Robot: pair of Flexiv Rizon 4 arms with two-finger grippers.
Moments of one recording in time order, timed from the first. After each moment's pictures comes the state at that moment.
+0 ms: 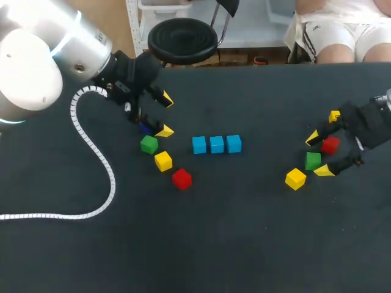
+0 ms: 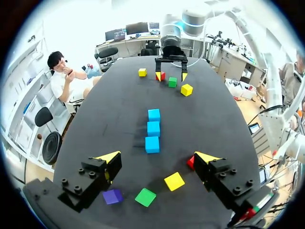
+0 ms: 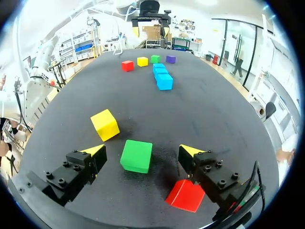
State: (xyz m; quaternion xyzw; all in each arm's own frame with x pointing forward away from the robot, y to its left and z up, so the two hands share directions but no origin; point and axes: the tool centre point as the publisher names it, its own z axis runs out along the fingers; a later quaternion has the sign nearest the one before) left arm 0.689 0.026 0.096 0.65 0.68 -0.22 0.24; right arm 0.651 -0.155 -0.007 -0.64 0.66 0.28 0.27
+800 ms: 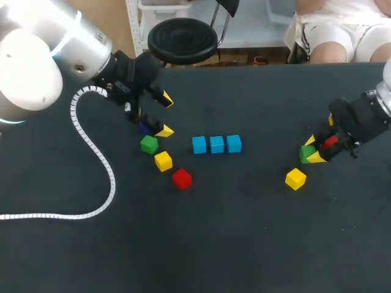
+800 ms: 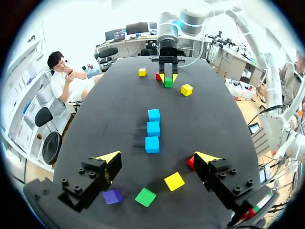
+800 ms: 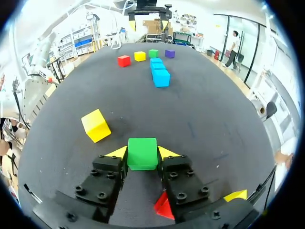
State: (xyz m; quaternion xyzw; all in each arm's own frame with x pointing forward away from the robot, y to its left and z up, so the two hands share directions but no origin) left arm 0.689 0.026 0.096 0.65 0.68 -0.22 0.24; right arm 0.663 -0.146 -0.005 -0.65 0.67 0.26 0.25
